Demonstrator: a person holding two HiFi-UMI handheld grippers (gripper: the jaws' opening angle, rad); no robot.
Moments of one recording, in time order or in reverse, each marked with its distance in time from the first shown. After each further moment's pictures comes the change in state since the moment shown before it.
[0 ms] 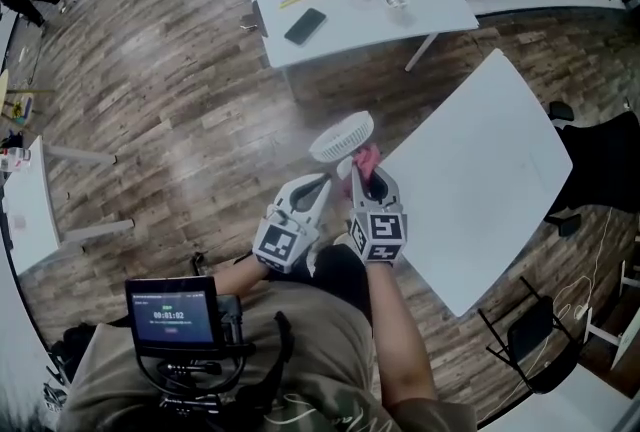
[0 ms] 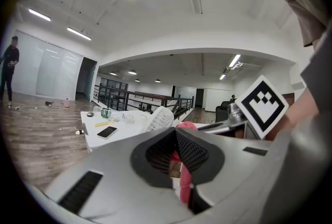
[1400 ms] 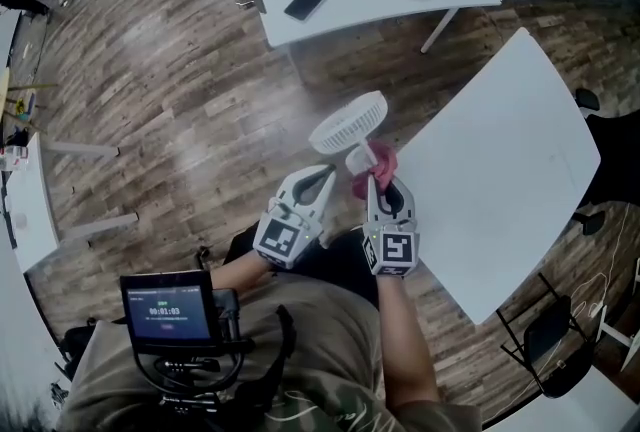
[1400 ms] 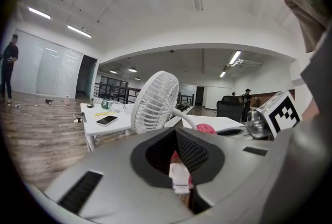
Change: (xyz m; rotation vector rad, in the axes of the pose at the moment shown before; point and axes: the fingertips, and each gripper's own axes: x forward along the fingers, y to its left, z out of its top) left arm 0.023 0.016 -0.073 0.004 0.012 0.003; right arm -0.005 -0.025 -0.084 -0.039 -0.103 -0.041
